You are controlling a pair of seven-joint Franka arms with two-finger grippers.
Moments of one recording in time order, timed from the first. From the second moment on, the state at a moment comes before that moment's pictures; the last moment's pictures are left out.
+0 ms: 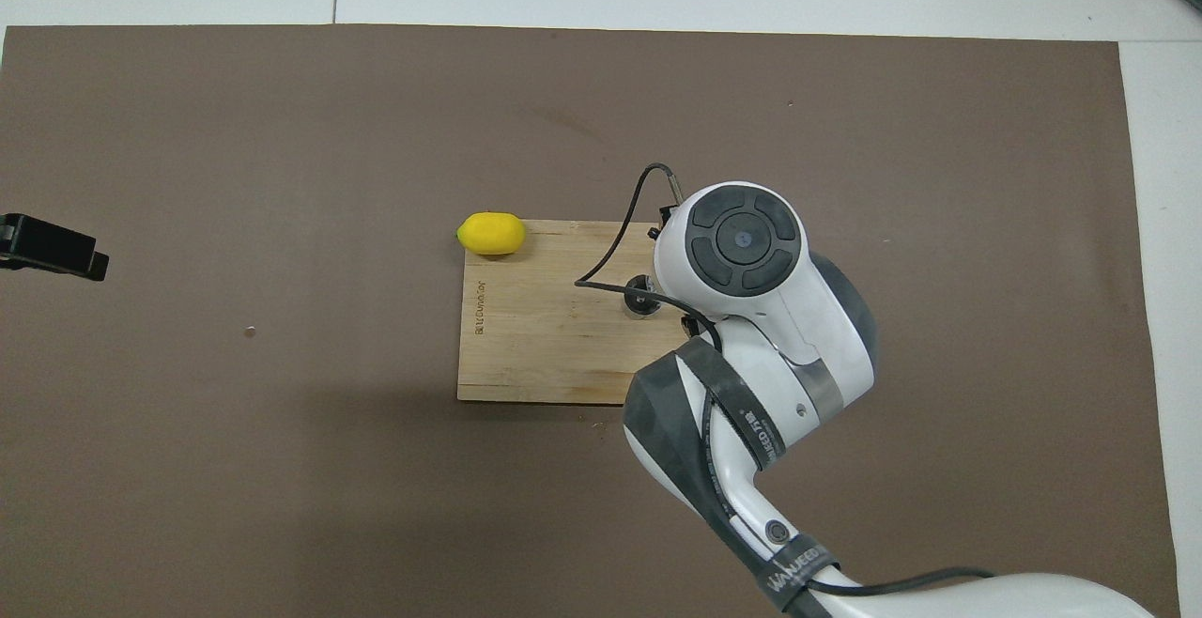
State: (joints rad) left arm 0.02 0.00 -0.02 -1.54 -0.02 1.48 0.17; right arm 0.44 0.24 0.09 -1.79 -0.12 2.09 1.94
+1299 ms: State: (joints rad) left arm 0.02 0.00 -0.02 -1.54 -0.02 1.48 0.17; right arm 0.53 0.24 0.09 -1.79 -0.44 2.08 1.98
